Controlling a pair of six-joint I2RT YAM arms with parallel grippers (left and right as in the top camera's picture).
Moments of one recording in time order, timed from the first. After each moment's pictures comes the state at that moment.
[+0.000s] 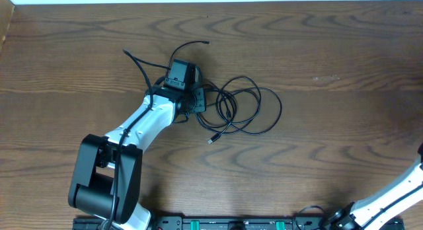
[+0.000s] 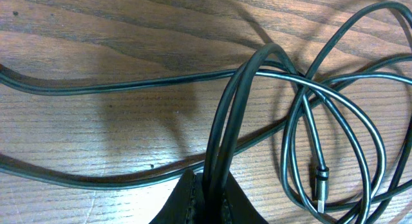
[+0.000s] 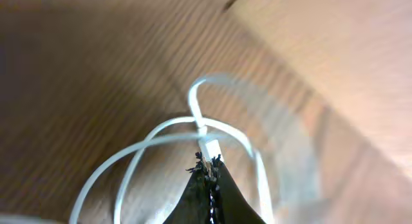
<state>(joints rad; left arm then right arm) -0.32 1.74 1.03 -0.43 0.14 -0.38 -0.80 2.27 1.70 -0.45 0.46 -0.05</state>
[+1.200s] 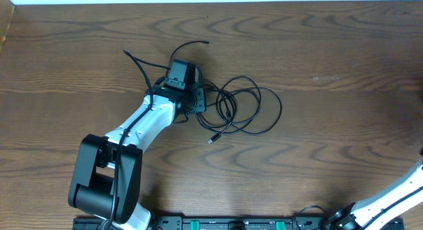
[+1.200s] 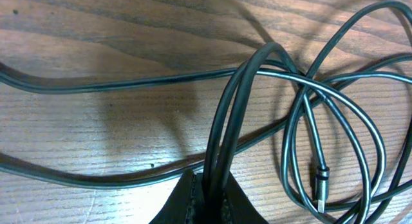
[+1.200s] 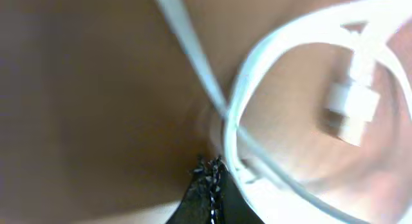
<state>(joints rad) -0.32 1.74 1.03 -0.43 0.14 -0.38 -0.83 2.28 1.71 -0.63 0.20 -0.01</state>
